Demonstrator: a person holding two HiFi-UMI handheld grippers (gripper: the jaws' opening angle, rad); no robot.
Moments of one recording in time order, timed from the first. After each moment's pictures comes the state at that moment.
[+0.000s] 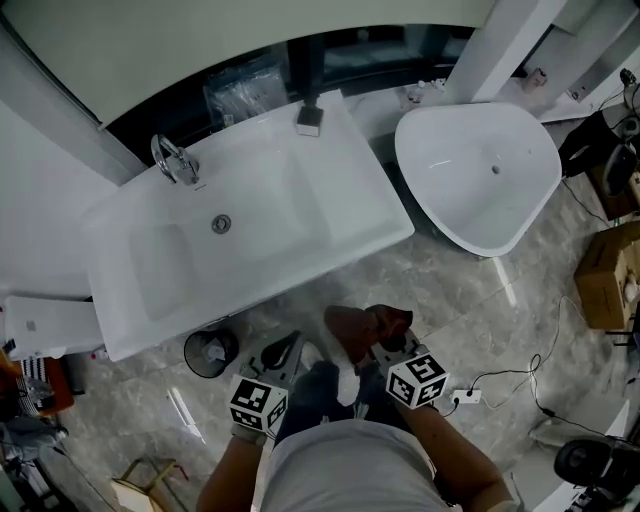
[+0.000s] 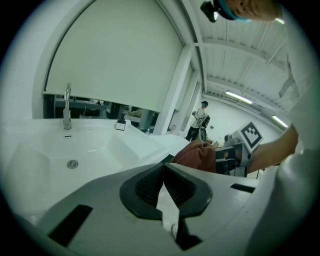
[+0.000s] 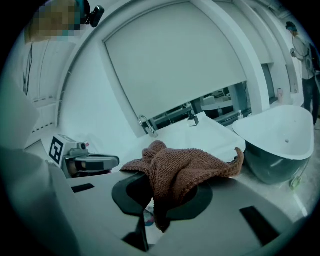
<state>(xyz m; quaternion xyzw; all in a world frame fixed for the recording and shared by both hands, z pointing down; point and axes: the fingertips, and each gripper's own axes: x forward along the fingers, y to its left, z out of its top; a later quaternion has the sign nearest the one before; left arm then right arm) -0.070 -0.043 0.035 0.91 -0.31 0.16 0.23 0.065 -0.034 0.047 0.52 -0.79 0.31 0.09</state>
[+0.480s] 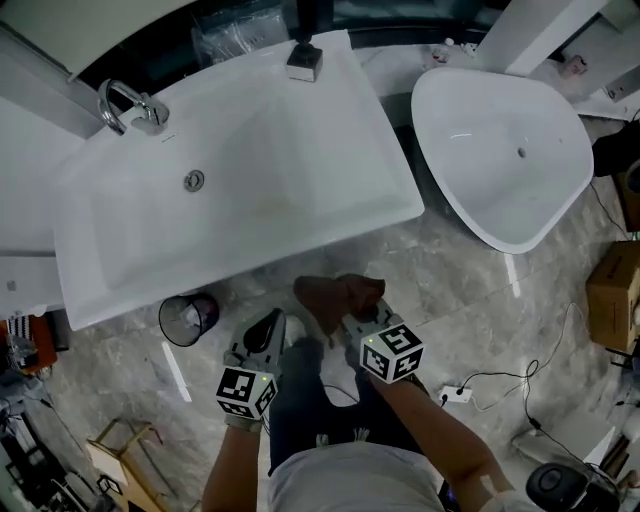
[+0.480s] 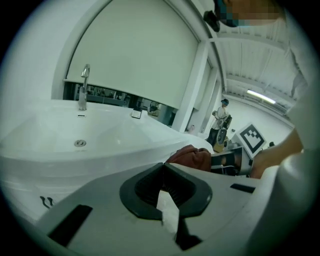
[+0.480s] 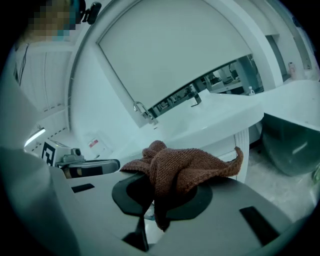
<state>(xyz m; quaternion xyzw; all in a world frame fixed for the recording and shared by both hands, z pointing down) -0.036 -0.059 0.137 0.86 -0.42 0.15 0.25 0.073 -0.077 0.166 0.44 -0.82 0.35 0.08</state>
